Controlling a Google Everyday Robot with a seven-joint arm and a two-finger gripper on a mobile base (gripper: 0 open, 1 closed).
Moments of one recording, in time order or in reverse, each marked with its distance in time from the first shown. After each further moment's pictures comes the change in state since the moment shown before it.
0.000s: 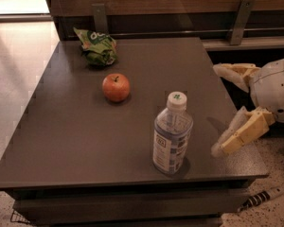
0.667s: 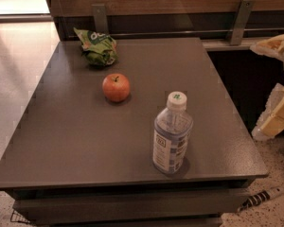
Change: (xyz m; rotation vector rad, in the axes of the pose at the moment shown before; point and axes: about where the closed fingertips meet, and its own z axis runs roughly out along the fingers) arm 0.018 -0.034 -0.068 0.101 0.458 -0.048
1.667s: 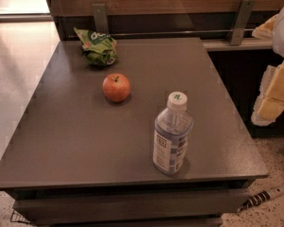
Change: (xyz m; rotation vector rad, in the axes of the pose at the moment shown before) arm -0.008 -0.018 -0.016 0.034 0.265 0.006
